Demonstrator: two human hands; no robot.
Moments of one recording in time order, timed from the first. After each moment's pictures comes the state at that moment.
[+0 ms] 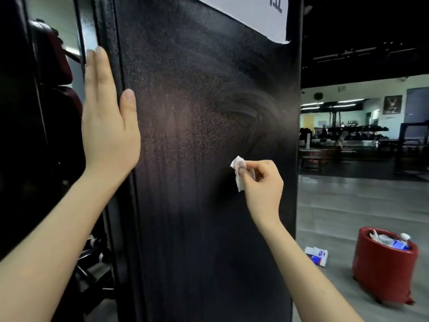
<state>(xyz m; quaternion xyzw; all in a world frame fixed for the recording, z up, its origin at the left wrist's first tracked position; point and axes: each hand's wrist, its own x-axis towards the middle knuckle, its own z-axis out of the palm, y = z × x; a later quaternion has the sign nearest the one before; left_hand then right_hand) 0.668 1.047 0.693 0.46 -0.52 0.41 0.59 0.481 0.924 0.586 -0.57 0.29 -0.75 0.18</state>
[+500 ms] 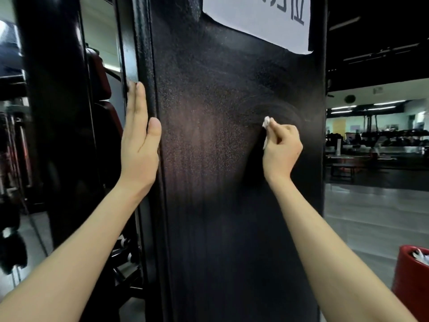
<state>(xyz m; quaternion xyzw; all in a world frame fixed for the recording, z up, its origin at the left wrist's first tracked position) 0.682 1.052 0.683 0.42 -0.61 0.25 0.62 0.496 0.902 0.671 -0.52 0.27 -0.81 0.04</state>
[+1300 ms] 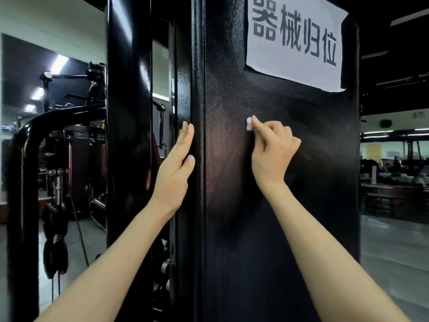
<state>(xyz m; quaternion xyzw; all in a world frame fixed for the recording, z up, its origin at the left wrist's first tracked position) 0.692 1.080 0.690 0.39 -0.65 0.09 0.65 0.558 0.952 0.727 -0.53 0.18 -0.81 -0.17</state>
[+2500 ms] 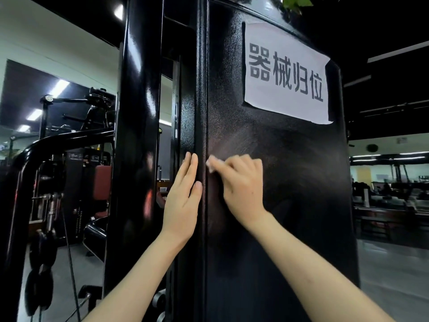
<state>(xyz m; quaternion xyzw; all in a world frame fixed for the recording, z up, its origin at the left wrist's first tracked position) 0.686 1.071 0.687 0.40 -0.61 0.19 0.65 0.580 0.988 0.720 -0.64 0.04 -0.71 -0.27</state>
